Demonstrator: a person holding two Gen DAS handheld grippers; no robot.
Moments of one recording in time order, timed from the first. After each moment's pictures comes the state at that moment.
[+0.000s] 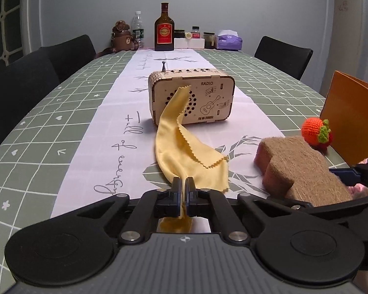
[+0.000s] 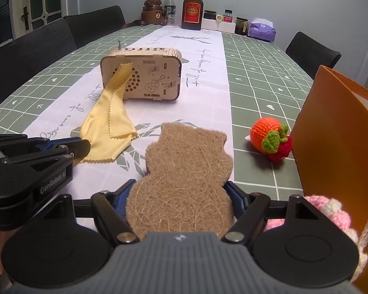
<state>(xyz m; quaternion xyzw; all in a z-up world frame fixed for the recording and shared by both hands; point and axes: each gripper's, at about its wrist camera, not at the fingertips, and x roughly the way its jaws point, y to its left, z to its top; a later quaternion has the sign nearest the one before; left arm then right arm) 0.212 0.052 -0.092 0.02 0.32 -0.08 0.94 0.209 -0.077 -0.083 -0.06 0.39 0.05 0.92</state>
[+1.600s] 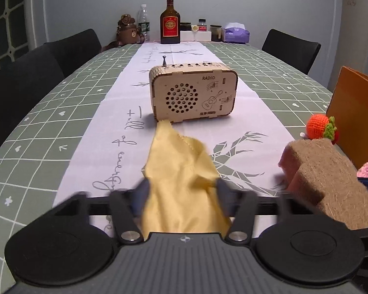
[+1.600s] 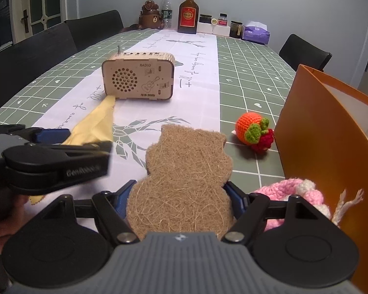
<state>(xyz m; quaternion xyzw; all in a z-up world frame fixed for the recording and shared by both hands) 0.218 0.043 -0.089 0.02 0.35 -0.06 0.94 0.184 -0.087 -0.071 -0.06 0.38 0.04 0.92</state>
